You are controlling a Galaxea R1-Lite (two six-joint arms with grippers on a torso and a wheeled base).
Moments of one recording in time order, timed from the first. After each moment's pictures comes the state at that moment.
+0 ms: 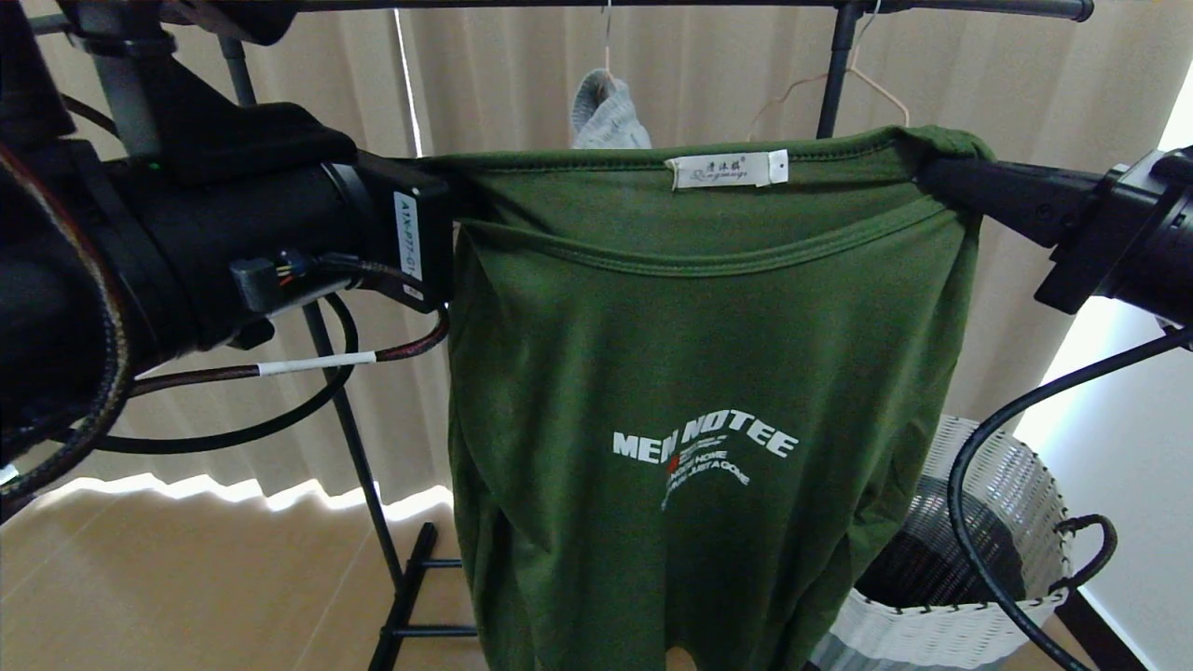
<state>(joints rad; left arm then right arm) -0.75 1.41 -1.11 -0.31 0.27 0.22 0.46 1.30 -0.91 -0.50 0.14 0.03</state>
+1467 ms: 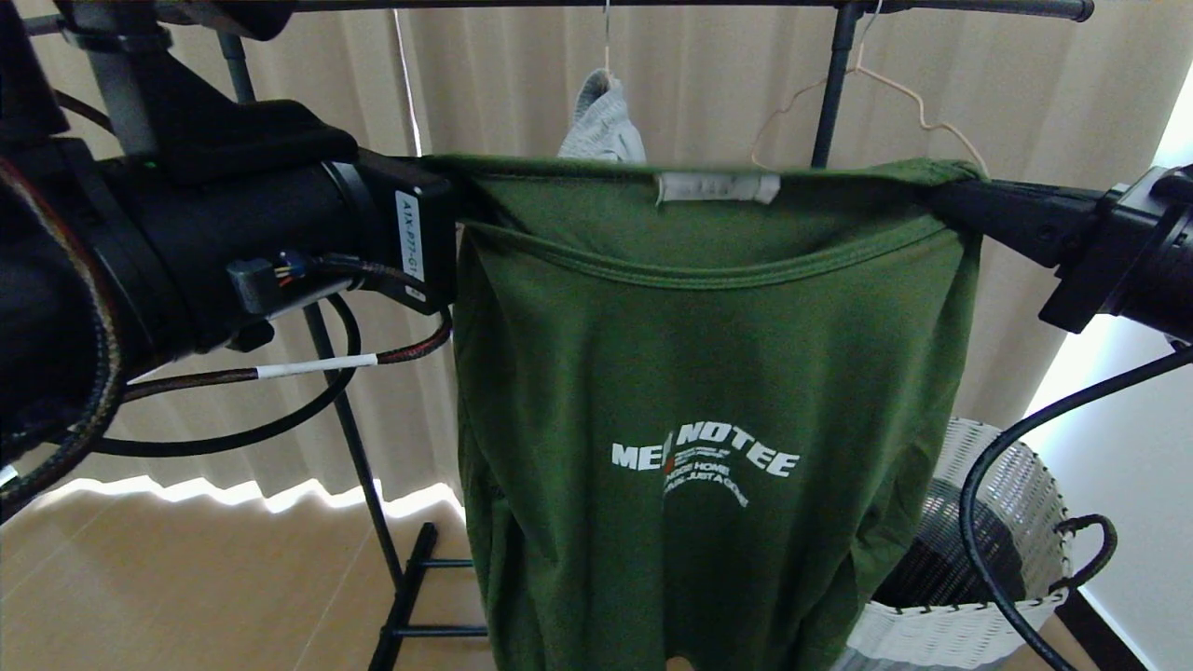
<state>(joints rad) -0.76 1.40 -1.11 -0.31 0.27 0.22 0.46 1.28 -0.89 -0.46 0.14 0.03</state>
